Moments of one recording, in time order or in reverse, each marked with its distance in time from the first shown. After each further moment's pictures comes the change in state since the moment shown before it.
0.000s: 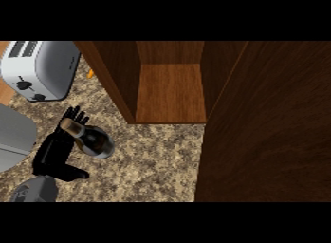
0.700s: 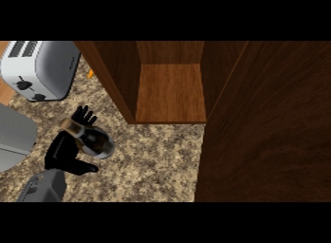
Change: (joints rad) left arm -0.106 0.006 -0.013 0.226 -0.041 0.014 -0.102; right arm 0.002 0.002 0.000 0.002 0.001 0.011 -0.006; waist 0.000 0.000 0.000
